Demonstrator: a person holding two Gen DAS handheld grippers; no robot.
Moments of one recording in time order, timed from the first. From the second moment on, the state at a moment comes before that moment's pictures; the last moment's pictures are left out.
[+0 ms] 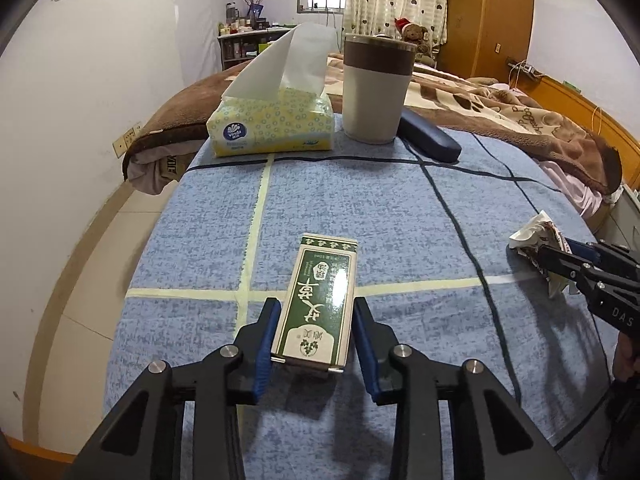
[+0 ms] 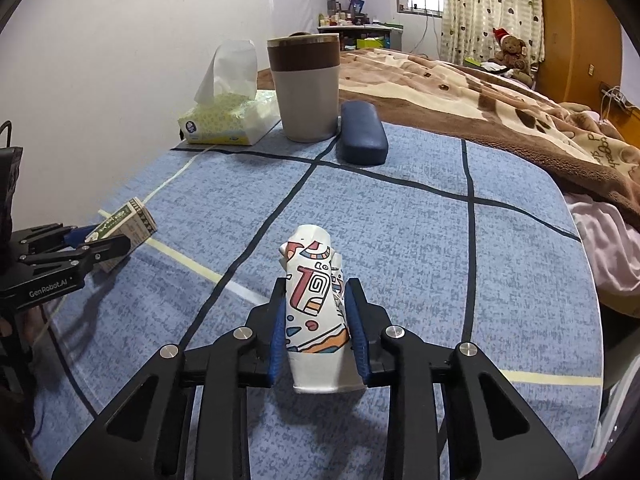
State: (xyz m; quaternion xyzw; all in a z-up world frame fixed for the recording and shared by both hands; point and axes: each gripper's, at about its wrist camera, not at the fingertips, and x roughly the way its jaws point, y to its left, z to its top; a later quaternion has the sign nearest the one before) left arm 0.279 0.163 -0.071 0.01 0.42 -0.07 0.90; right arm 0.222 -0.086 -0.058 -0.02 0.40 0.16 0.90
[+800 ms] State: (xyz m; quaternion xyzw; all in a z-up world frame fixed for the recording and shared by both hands) left arm 0.217 0.075 -0.019 0.03 0.37 -0.13 0.92; right arm 0.175 -0.146 -0.016 0.03 0.34 0.12 0.93
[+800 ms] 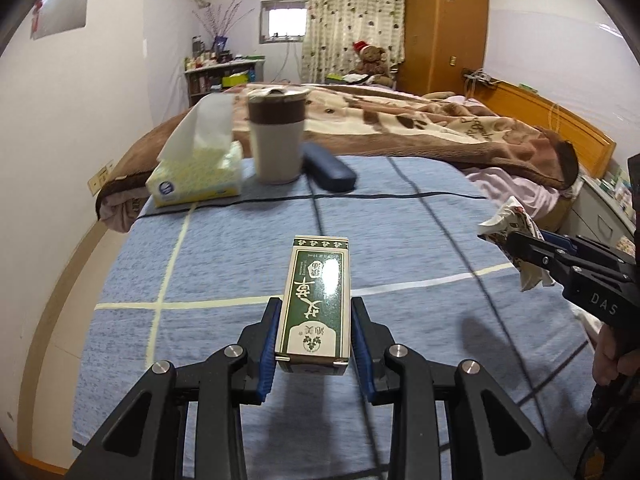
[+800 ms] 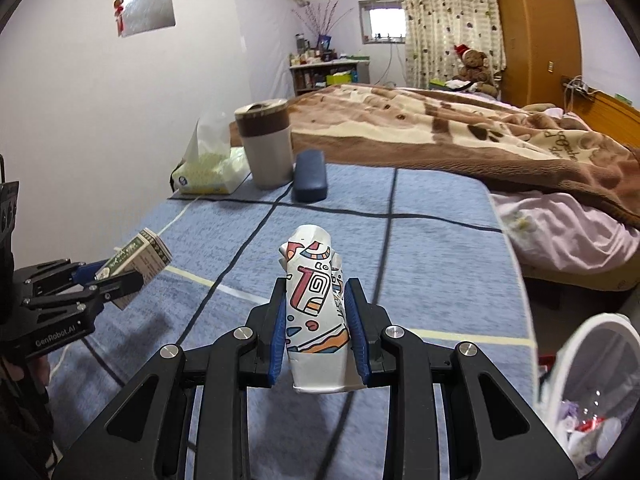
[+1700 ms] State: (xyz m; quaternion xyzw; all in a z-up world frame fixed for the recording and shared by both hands) left arm 0.130 -0.080 0.030 0.07 0.30 -0.26 0.91; right arm 0.090 -0.259 0.014 0.07 0.28 0.00 0.96
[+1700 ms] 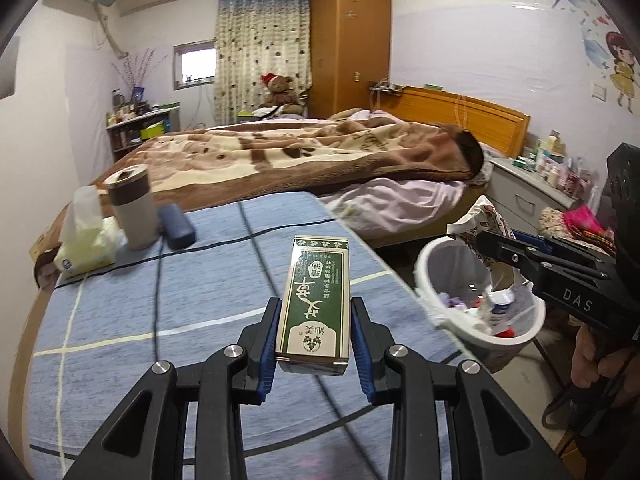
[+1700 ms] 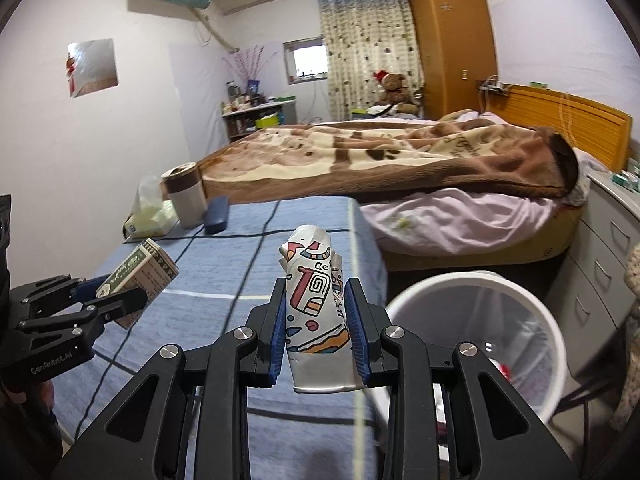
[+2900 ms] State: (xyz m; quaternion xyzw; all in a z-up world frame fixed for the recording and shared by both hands) left arm 0.112 -0.272 -0.002 0.10 0.33 -0.39 0.85; right arm 0.047 -0.385 -0.020 0.10 0.33 -0.16 0.93
